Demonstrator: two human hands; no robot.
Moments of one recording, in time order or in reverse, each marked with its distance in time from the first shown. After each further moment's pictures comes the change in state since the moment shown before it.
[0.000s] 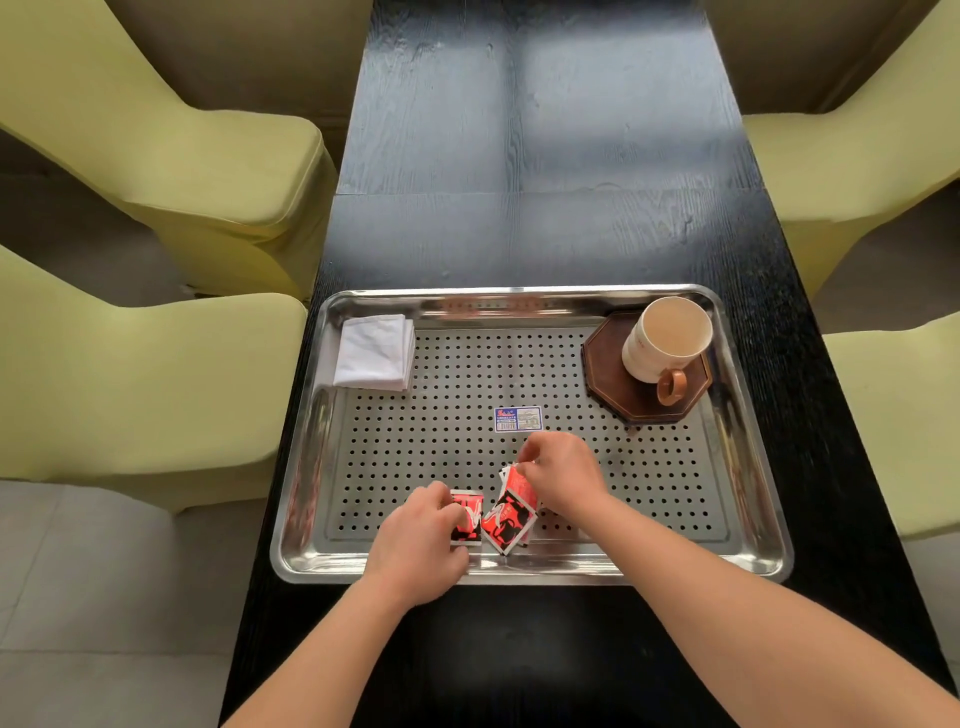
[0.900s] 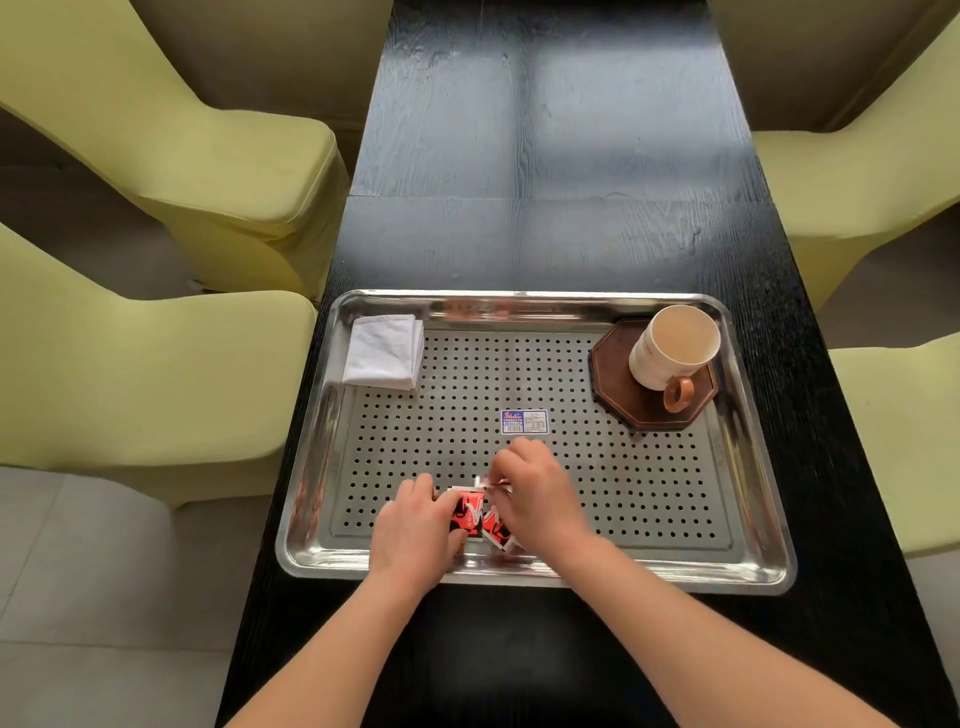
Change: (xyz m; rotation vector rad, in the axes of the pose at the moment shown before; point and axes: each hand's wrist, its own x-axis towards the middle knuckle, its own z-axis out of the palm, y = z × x) left_hand 0.007 -0.004 0.006 0.193 0.078 -0.151; right_hand -0.046 -0.026 0.014 0.006 0.136 -0.450
